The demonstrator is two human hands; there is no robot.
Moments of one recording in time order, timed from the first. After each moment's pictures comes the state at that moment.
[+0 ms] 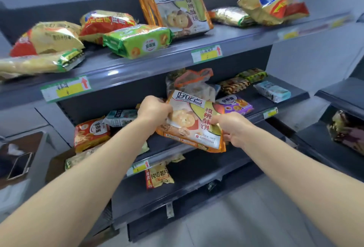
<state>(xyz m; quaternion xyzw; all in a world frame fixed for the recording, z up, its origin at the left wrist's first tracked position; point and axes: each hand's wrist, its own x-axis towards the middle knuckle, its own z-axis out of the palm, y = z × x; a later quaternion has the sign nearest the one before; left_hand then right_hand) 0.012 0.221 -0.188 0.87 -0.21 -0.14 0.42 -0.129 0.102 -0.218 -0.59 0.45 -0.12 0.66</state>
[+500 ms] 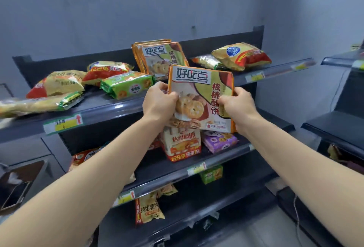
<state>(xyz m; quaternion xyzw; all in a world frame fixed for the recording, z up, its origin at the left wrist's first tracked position) -0.085 0.167 -0.084 0.78 -0.30 0.02 0.55 -0.199 0.038 -0.109 -0.66 0.32 -0.38 0.56</state>
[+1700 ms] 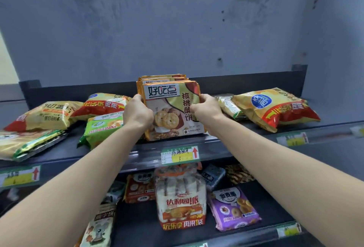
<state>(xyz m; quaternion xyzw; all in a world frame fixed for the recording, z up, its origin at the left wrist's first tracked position) 0.061 0.067 -0.032 0.86 -0.15 0.15 0.46 -0.002 -0.080 -0.041 -0.75 0.18 -0.28 0.58</state>
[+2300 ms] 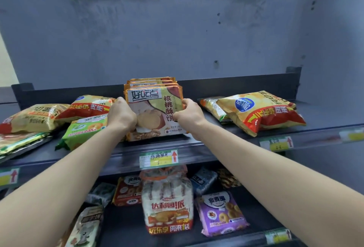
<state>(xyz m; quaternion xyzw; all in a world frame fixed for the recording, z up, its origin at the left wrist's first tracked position) 0.068 0.049 -0.031 0.90 -0.10 0.19 0.38 -0.019 -0.093 -0.038 -0.81 0.12 -0.23 0.53</state>
